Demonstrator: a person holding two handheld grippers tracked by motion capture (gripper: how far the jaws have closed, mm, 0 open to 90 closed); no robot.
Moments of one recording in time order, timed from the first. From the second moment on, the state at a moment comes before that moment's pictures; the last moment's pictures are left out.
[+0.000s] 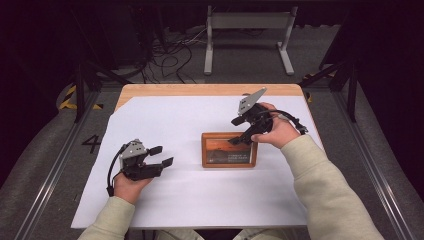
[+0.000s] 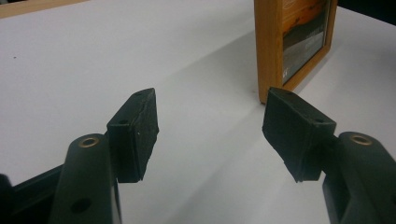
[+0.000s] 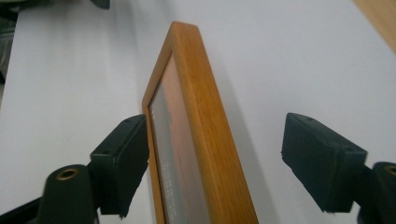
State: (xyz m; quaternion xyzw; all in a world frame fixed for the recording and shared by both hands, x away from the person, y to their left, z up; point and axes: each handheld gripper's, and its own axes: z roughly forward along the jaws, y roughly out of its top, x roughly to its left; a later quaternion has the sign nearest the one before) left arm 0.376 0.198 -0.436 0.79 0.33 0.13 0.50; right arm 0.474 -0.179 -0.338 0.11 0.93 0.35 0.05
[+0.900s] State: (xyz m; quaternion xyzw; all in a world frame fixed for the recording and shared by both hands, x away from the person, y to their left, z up) left arm 0.366 0.207 -0.432 0.78 0.34 0.14 0.51; right arm 0.376 -0.317 -0.367 0.30 0.81 0.47 0.18
